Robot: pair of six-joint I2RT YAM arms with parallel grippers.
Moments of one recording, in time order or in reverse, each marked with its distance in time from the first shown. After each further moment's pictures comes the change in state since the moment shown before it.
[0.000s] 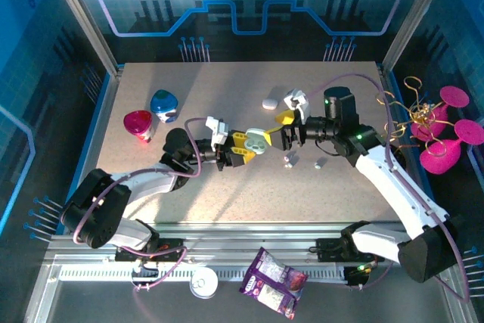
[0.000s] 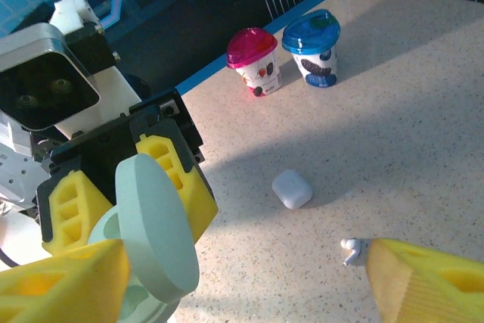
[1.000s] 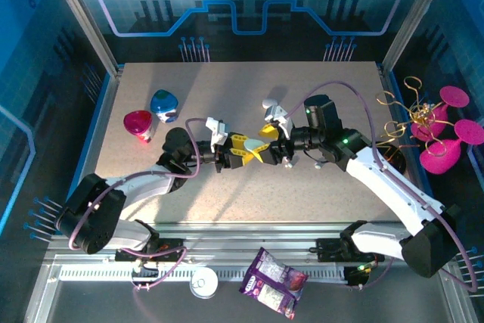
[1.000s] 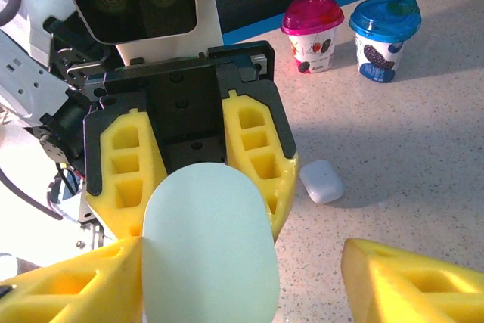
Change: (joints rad) left arm 0.007 -0.051 -0.010 -0.126 -0.005 0.003; right arm 0.156 0.047 0.000 -0.039 0.030 -0.238
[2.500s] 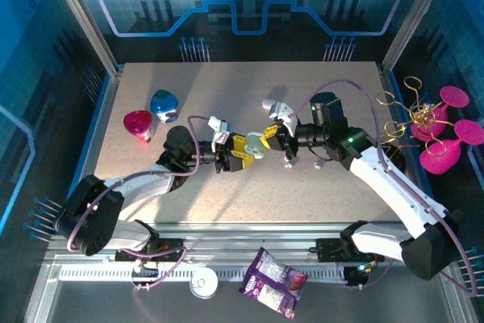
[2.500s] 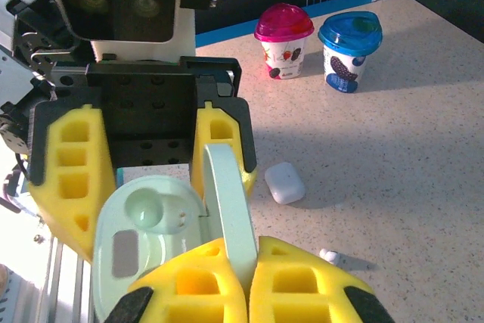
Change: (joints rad) left arm -0.002 -0.006 0.020 -0.053 0.040 -0.065; right arm -0.032 -0.018 0.019 -0.024 0.028 -0.097
